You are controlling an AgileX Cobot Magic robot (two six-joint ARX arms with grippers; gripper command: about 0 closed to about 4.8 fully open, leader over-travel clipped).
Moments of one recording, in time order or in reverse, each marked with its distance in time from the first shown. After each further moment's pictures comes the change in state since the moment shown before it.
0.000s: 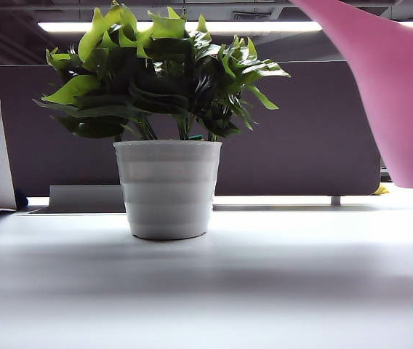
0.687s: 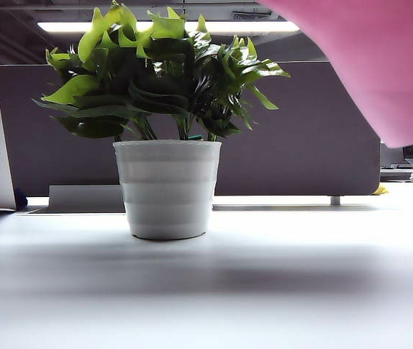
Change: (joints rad) left arm 0.375 0.000 0.000 0.000 -0.004 0.000; right arm 0.186 -0.074 0.292 -0.370 0.201 -0.234
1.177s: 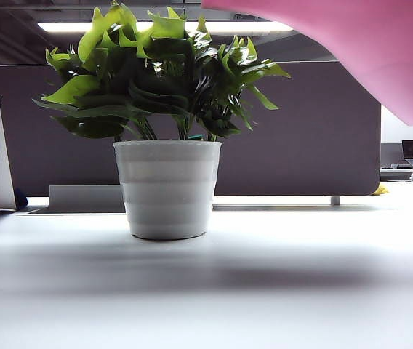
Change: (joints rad) left arm 0.000 0.000 0.000 0.000 0.000 0.000; right arm 0.071 -0.001 0.148 -0.116 0.089 -0.231
